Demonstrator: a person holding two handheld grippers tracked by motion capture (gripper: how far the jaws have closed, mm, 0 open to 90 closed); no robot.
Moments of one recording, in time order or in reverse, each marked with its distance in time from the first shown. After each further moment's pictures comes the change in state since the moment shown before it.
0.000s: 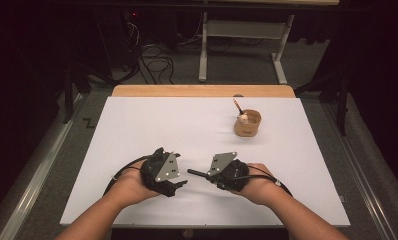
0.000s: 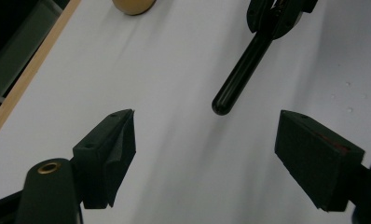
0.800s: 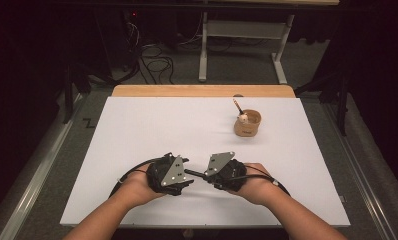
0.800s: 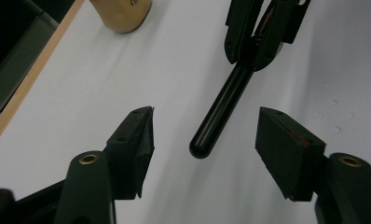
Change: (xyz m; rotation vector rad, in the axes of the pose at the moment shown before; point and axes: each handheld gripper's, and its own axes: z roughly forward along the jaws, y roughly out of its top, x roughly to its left) left arm -0.008 0.009 0.007 -0.035 -0.010 0.039; right arm 0.002 0.007 0.000 -0.018 0.012 -0.012
